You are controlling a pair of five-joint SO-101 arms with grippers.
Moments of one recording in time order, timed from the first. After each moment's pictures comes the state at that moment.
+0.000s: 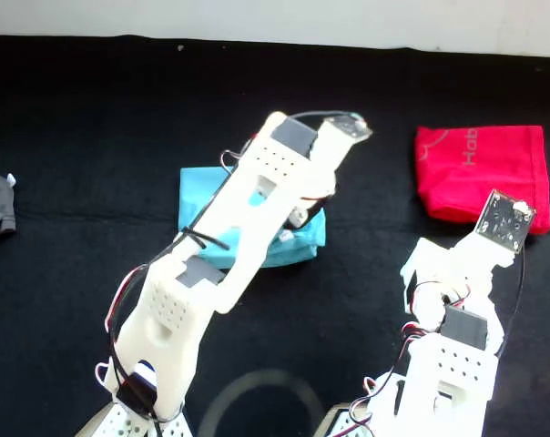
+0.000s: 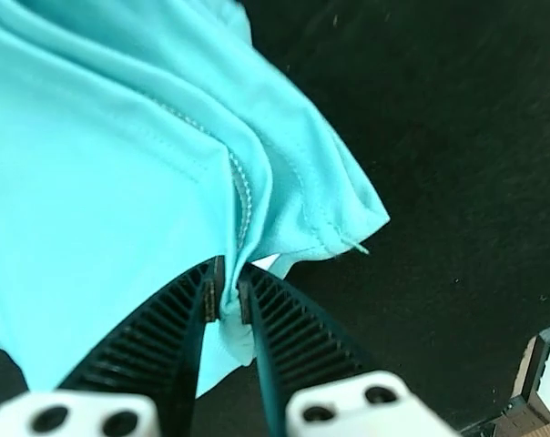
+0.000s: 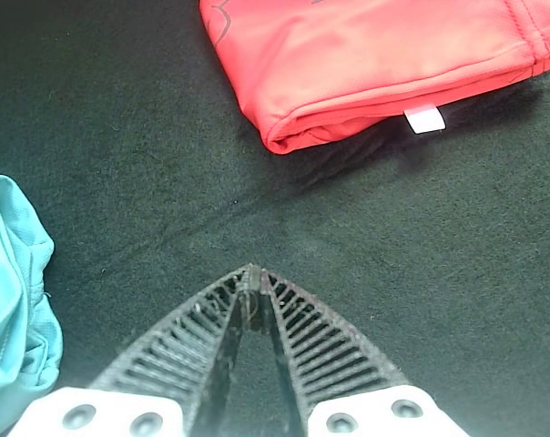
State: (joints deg) left arm 27.3 38.6 -45.1 94.7 -8.6; right arm 12.9 -62.7 68.6 45.5 -7.8
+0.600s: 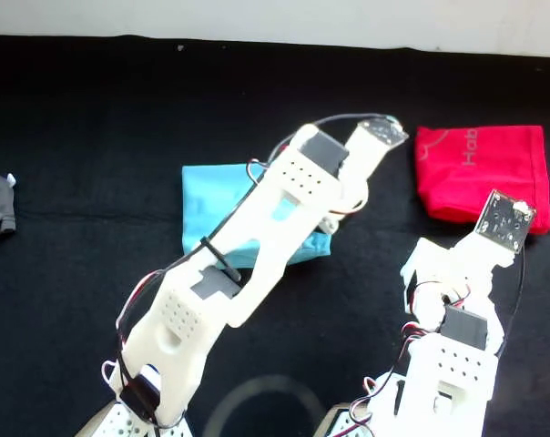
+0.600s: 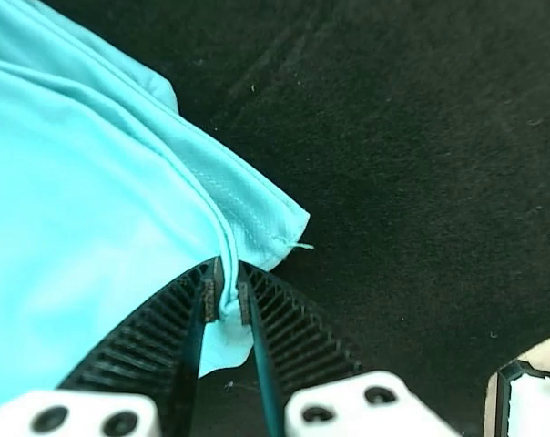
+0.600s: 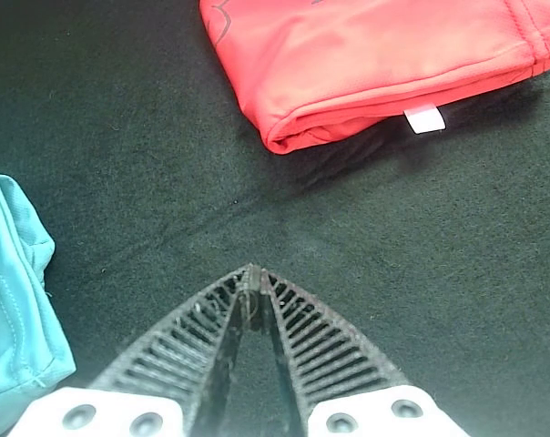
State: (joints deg) left arm 33.7 39.2 -45.1 91.1 -3.9; right arm 12.9 -62.7 68.6 45.5 -7.8
